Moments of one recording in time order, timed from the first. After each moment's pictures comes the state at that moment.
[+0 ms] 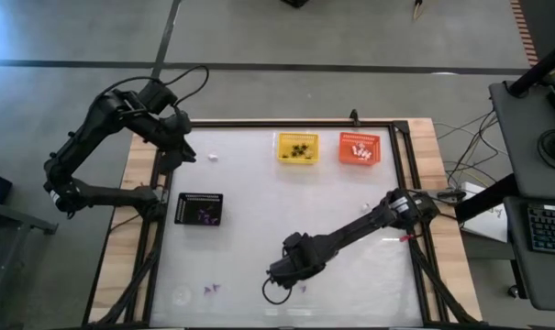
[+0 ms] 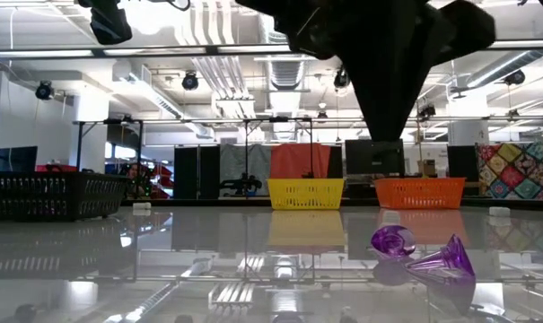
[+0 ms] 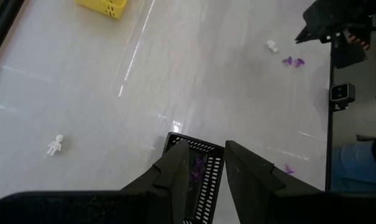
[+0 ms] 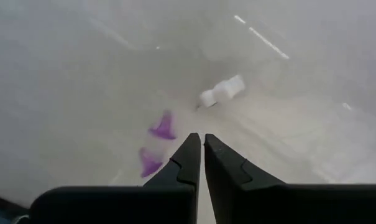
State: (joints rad) left arm 0.73 1.14 1.51 -1.53 0.48 0.33; right arm 0.43 2.24 2.01 -1.30 -0.02 1.42
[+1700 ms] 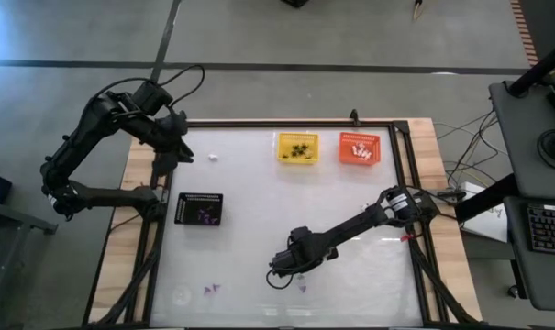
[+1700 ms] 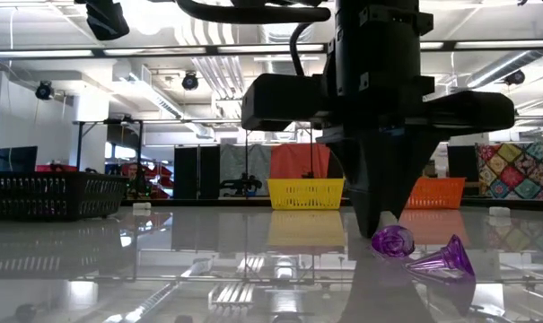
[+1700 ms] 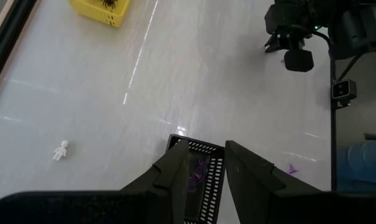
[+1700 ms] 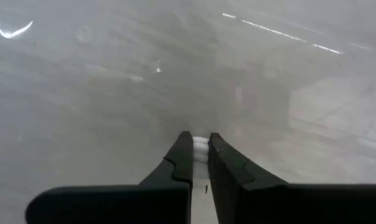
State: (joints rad) left arm 0.73 1.10 1.51 -1.53 0.48 0.36; right arm 0.40 2.24 1.75 -1.06 0.02 1.70
